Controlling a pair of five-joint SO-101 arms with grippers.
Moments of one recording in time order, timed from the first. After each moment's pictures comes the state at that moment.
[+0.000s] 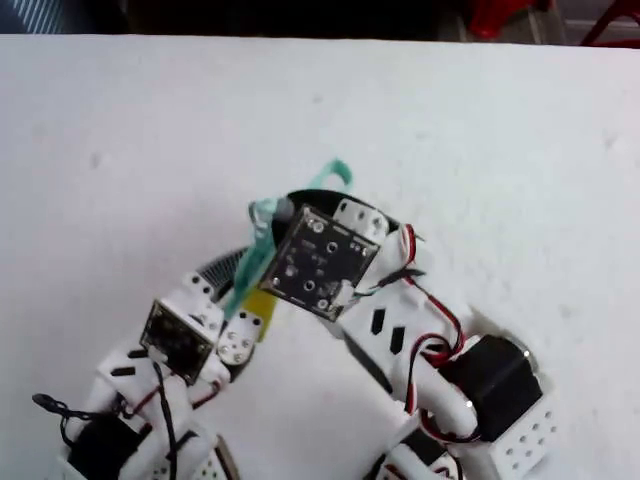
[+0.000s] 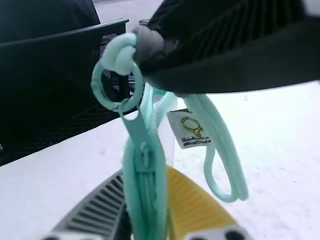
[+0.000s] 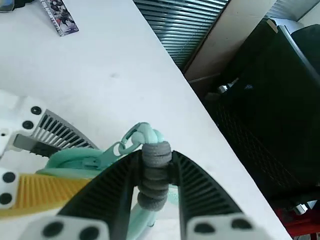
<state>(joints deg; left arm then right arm) 29.5 -103.5 72.0 50.9 -4.3 -41.4 -52.1 12.7 69.1 33.8</state>
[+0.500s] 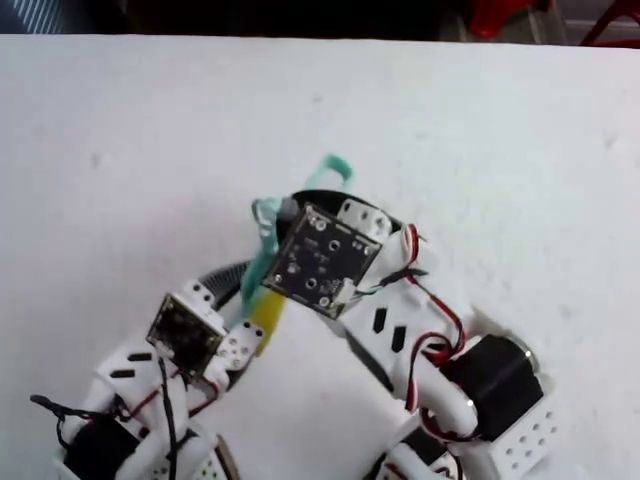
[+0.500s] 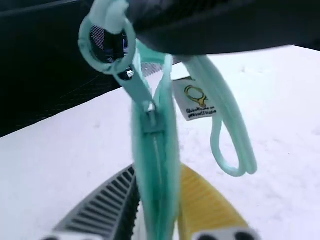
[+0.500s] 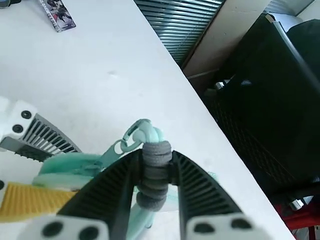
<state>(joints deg) 29.5 -103.6 70.4 58.9 -4.3 -40.0 -52.2 13.1 69.9 33.7</state>
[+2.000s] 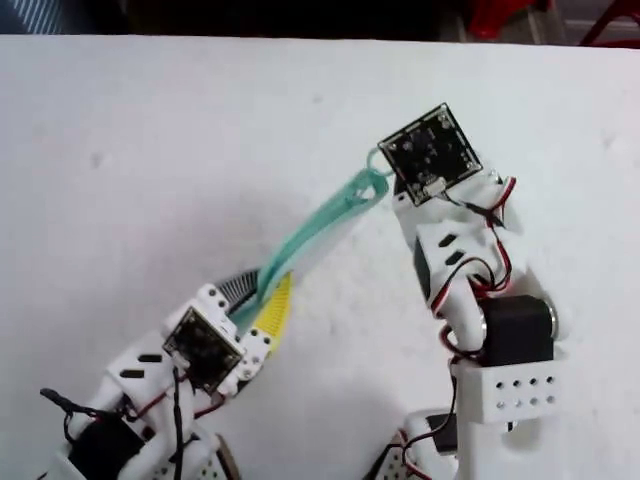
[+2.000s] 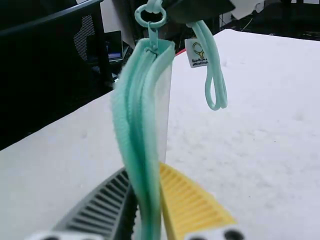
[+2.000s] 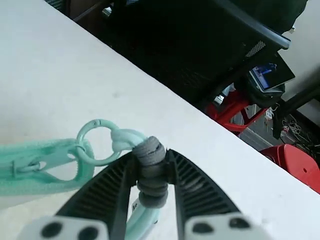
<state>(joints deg) 33.7 -103.6 71.4 58.4 -7.6 -6.6 -50.9 22.7 58.1 31.2</state>
